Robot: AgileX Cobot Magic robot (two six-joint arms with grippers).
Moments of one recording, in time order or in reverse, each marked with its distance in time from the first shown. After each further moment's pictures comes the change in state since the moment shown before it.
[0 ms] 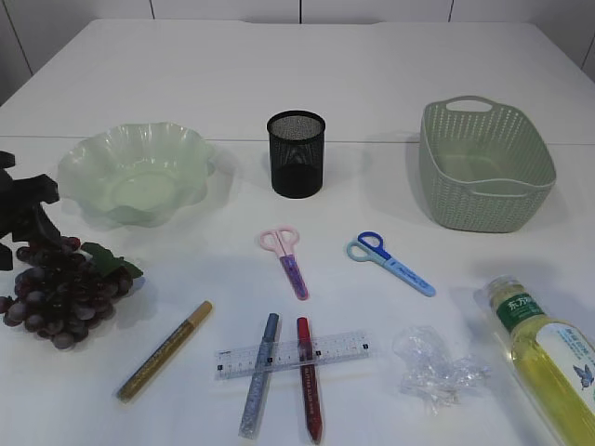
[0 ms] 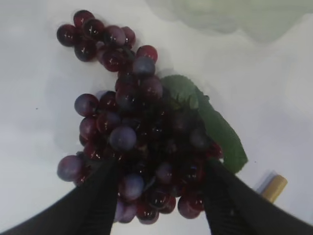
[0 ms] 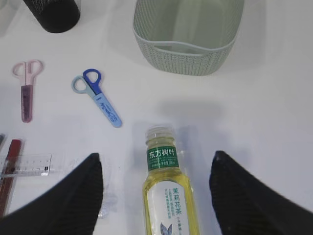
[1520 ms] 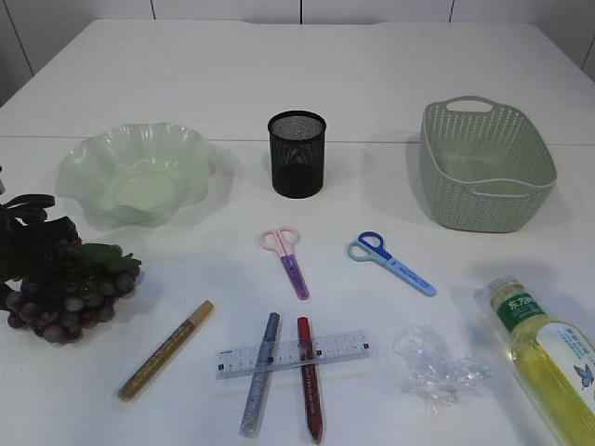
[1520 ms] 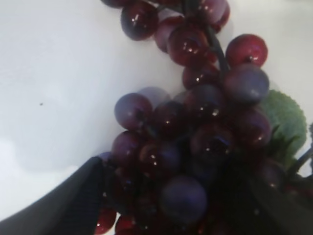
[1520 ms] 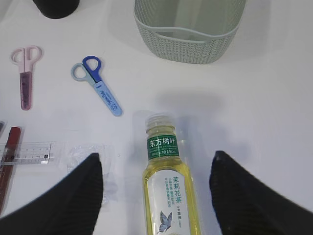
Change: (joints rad) left arm 0.019 0.280 -0.059 0.072 -0.050 -0.186; right arm 0.000 0.001 0.000 0.006 0.042 -0.011
